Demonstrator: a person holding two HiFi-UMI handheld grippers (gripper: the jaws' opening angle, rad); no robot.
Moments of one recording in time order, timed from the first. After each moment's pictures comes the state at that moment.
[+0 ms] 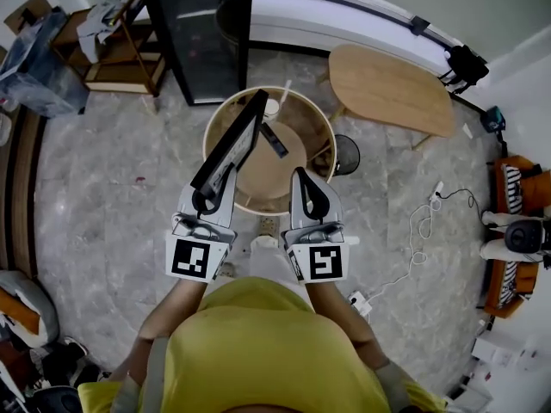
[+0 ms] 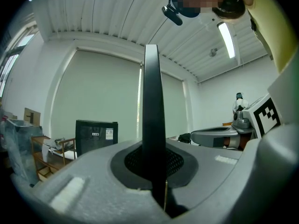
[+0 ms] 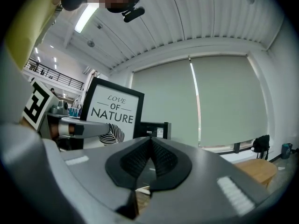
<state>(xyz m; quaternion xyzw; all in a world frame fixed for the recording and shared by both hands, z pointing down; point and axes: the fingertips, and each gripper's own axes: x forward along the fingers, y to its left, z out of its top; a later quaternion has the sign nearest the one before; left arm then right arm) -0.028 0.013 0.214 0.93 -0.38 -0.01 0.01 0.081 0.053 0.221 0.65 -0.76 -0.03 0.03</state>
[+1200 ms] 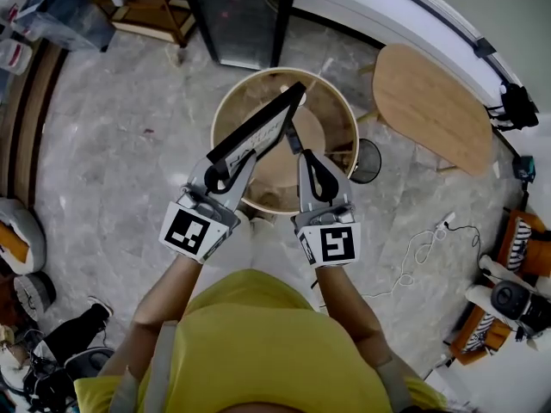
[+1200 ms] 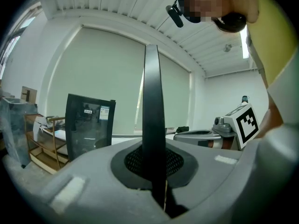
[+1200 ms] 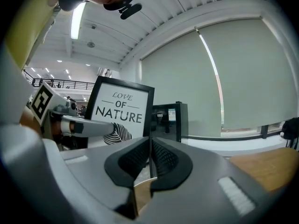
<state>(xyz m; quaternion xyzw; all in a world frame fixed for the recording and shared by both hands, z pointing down) 0.036 -0.077 0.288 0.92 -0.37 0.04 0.10 0.123 -0.069 0.302 0.53 -0.84 0.05 0.07</state>
